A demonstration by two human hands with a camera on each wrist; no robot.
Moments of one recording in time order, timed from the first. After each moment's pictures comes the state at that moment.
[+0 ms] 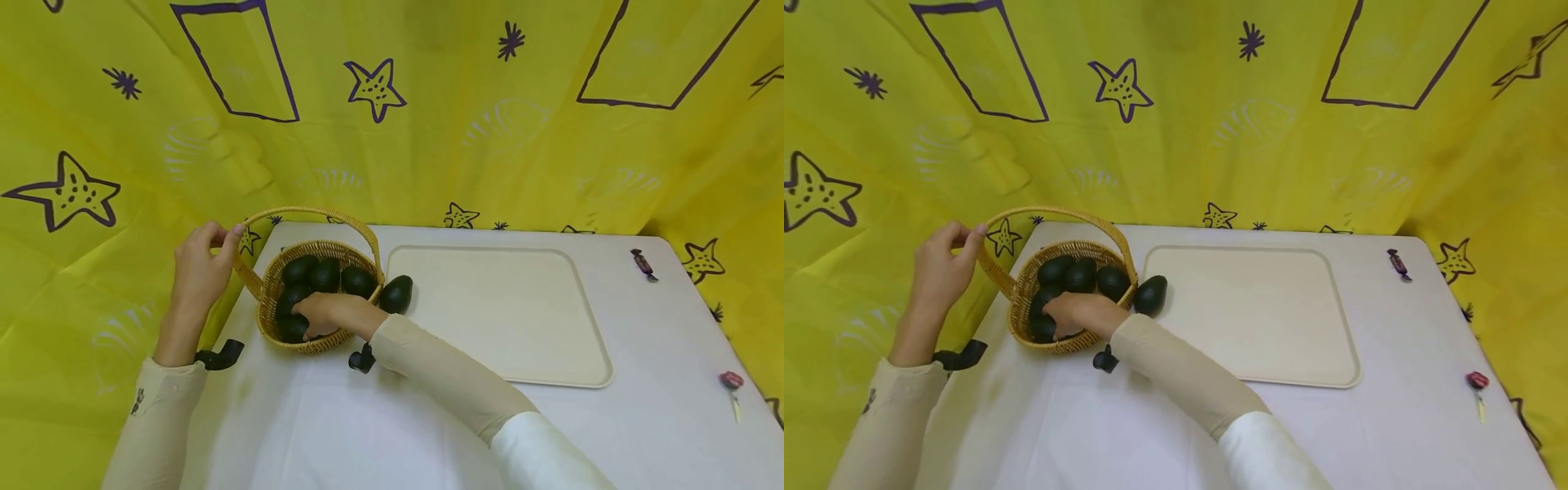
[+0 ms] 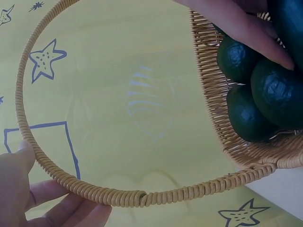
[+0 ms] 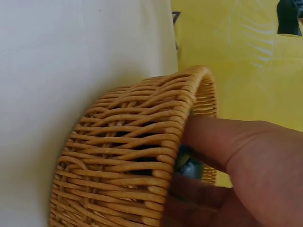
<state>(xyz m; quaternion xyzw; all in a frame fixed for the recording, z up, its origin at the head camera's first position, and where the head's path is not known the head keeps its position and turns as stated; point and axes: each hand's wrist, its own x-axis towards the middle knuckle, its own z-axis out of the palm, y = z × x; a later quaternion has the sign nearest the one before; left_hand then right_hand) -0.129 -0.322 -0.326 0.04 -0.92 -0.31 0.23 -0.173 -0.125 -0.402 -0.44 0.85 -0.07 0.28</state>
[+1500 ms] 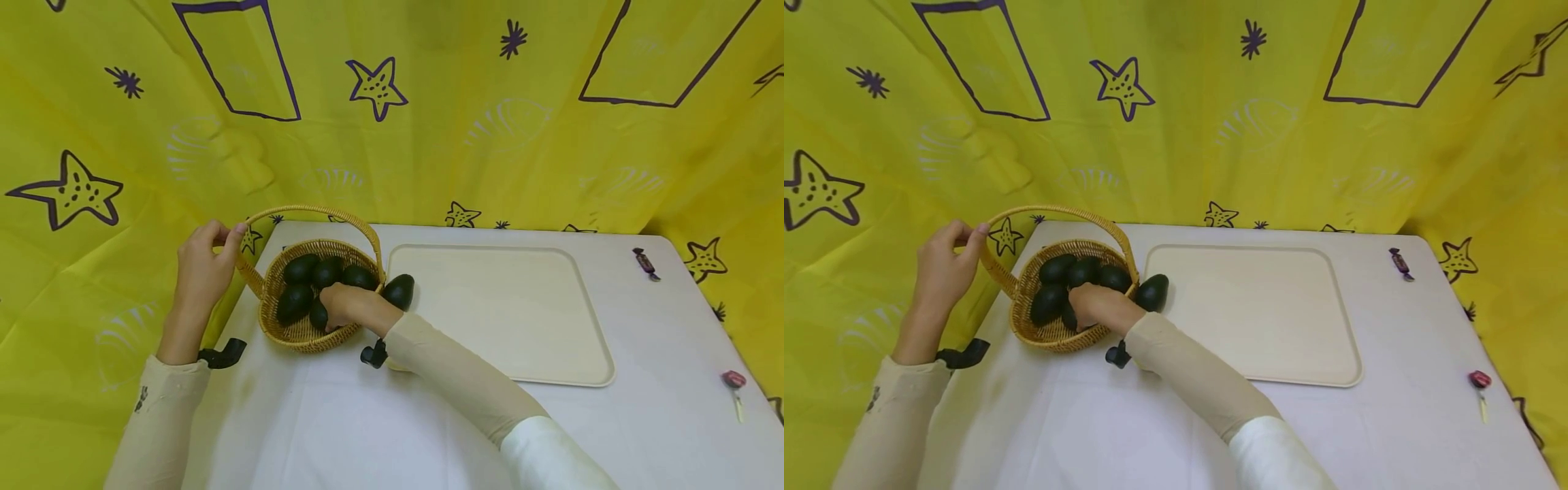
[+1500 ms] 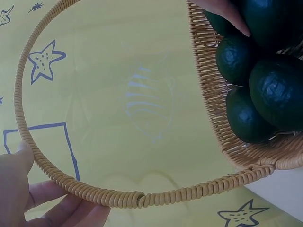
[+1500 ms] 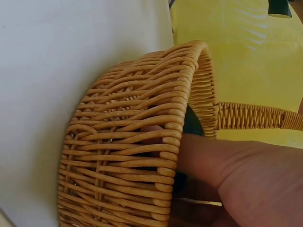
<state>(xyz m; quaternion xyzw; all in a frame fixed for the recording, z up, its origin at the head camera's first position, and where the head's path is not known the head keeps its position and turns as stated) -0.130 -0.321 -0.326 0.04 -0.92 -0.31 0.24 -0.179 -0.109 -0.401 -0.35 0.89 -0.05 0.27</state>
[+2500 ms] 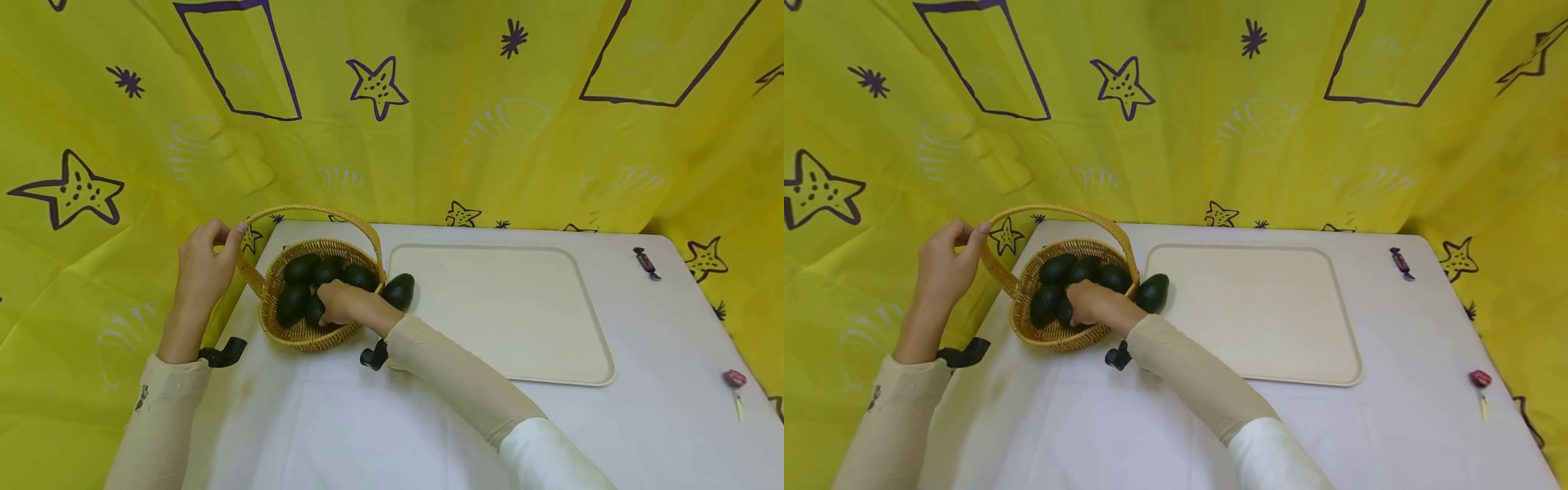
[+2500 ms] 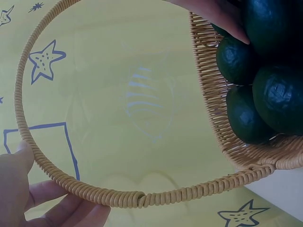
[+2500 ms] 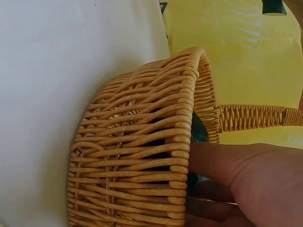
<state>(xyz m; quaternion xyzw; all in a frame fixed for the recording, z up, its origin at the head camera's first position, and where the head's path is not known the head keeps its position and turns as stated) -0.129 -0.322 -0.327 0.04 -0.92 -0.31 0.24 -0.182 -0.108 -0.407 -0.37 0.89 -0.12 0.24</state>
